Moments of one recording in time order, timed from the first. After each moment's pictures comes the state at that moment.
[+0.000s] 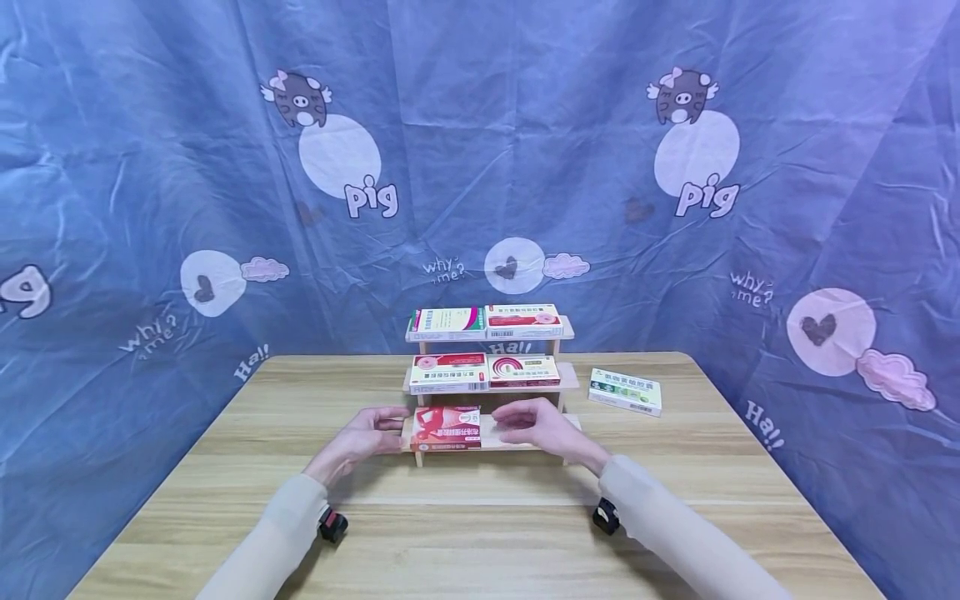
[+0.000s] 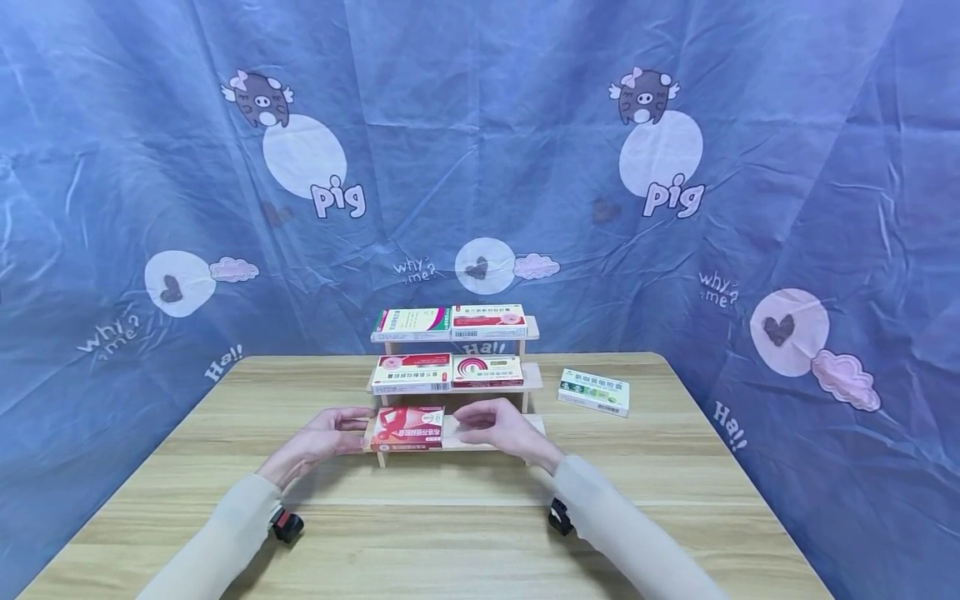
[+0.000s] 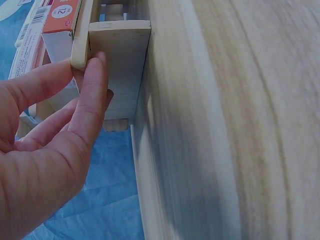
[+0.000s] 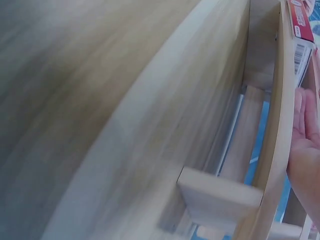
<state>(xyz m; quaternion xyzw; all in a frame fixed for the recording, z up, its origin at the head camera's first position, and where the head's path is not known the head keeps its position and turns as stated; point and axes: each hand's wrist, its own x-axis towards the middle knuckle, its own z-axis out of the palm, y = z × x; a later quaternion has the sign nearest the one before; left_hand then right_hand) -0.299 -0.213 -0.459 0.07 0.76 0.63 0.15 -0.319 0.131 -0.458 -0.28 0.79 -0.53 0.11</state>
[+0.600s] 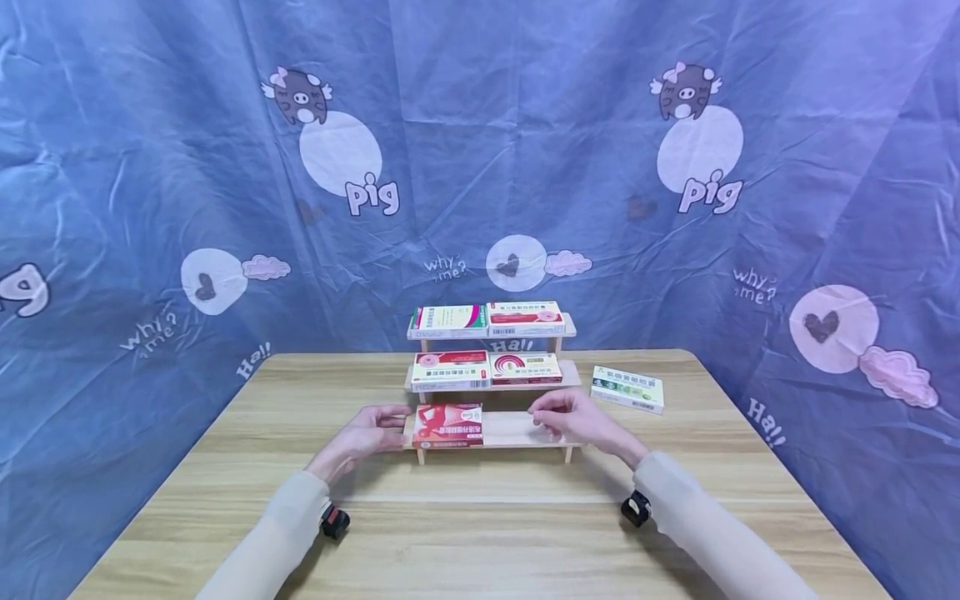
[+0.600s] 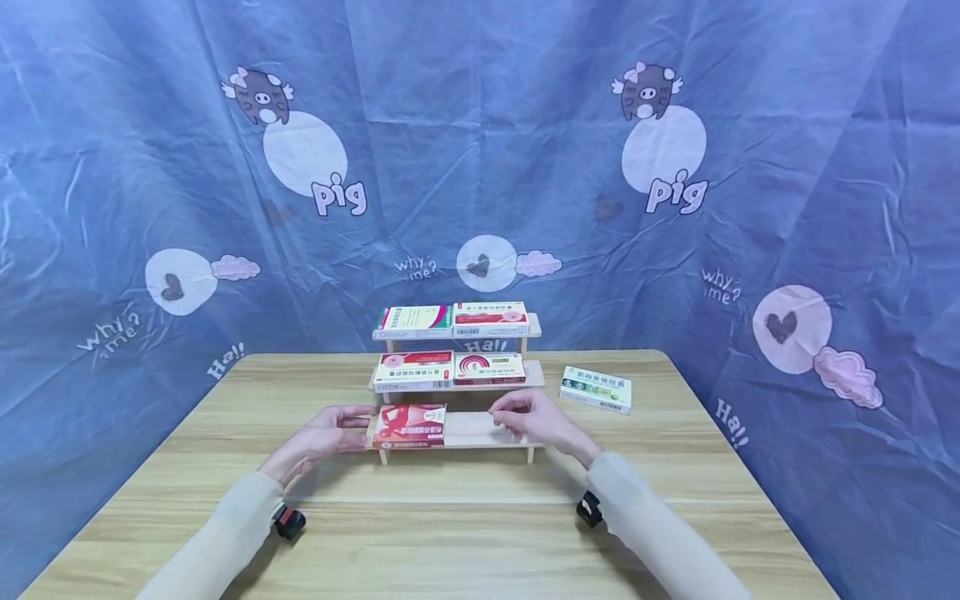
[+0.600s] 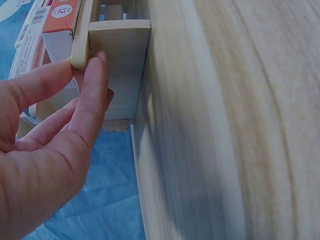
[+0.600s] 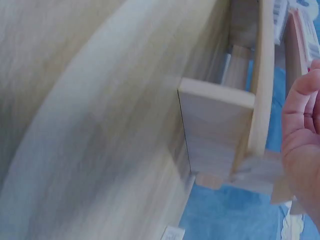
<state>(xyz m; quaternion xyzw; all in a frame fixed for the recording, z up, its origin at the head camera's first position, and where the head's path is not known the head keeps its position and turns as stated) -0.300 -0.214 -0.460 0.07 0.76 0.63 0.14 -0.324 0.178 -0.448 -0.27 0.79 -0.55 0.10</state>
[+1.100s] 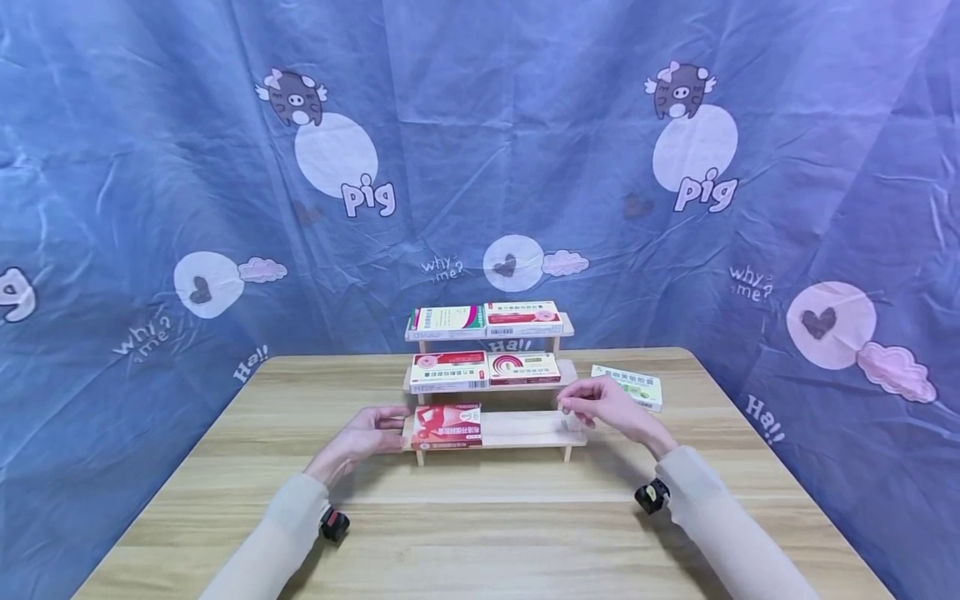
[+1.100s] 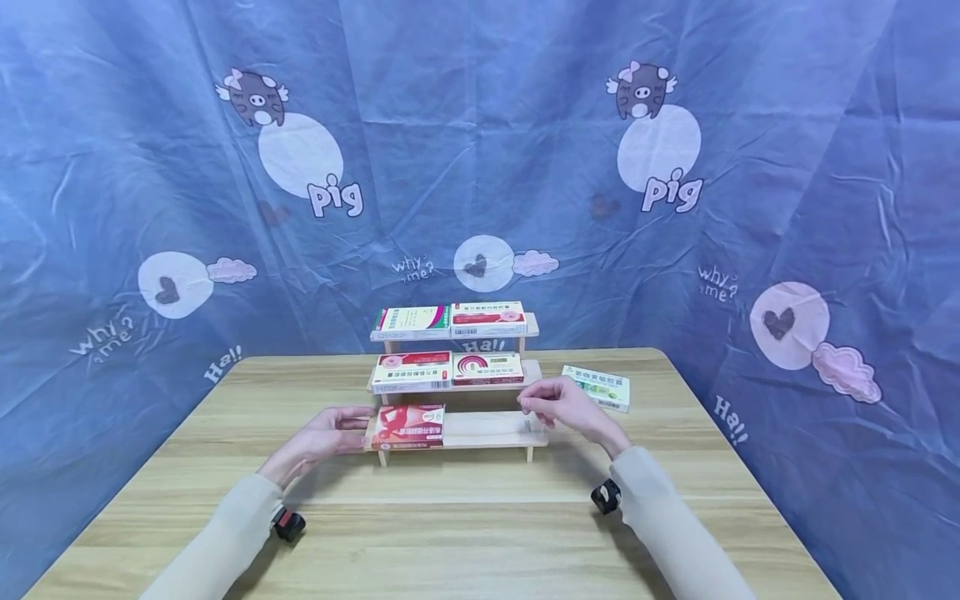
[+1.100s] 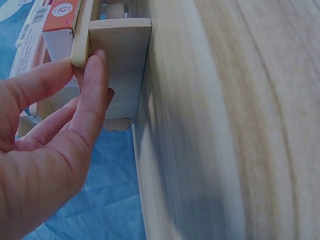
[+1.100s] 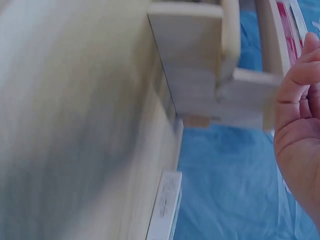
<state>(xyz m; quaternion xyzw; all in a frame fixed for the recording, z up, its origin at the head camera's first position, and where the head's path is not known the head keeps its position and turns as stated) -0.306 -0.217 -0.466 0.10 0.76 0.63 0.15 -0.333 0.225 -0.437 -0.25 0.78 -0.57 0.10</state>
